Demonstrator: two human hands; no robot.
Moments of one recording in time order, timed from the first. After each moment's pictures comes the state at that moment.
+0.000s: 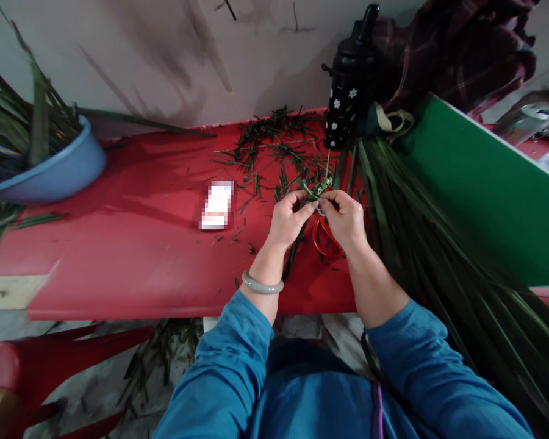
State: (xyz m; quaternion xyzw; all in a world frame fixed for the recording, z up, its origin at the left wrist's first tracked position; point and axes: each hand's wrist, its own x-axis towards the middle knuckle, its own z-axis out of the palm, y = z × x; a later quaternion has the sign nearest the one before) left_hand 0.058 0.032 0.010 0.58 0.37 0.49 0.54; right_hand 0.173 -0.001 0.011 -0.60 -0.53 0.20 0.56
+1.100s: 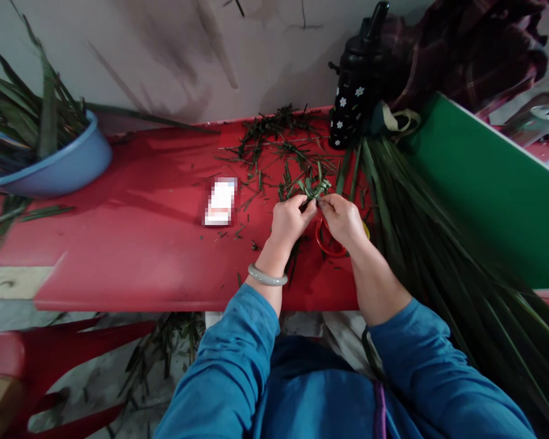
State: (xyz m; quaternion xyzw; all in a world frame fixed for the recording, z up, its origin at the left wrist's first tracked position) left_hand 0.053 0.035 0.000 0.77 0.48 0.39 0.17; right_hand 0.173 0.000 0.012 -0.68 -0.59 0.20 0.39
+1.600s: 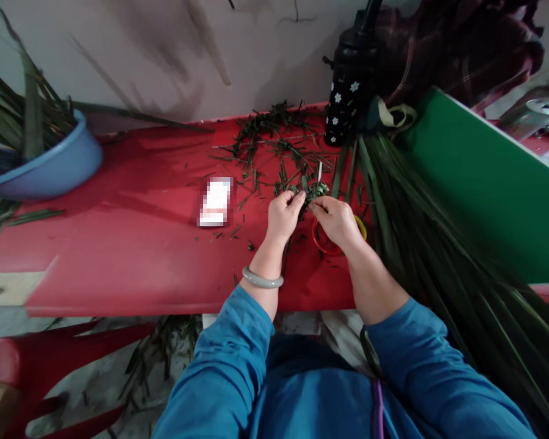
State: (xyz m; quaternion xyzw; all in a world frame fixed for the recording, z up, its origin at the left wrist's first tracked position) left_hand 0.055 0.041 0.003 0.63 0.49 0.45 0.39; right_hand 0.172 0.000 0.007 -0.66 -0.61 0.22 0.38
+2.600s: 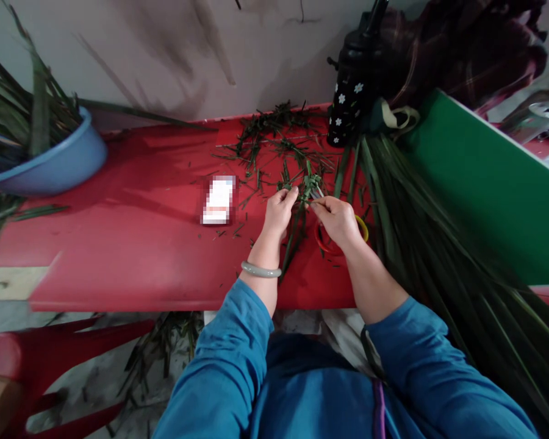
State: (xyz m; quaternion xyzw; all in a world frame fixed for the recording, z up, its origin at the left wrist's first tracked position) left_hand 0.049 0.054 -0.011 0.55 0.49 0.48 0.48; right_hand 0.169 0.001 -0.001 -0.64 -0.57 0.26 0.44
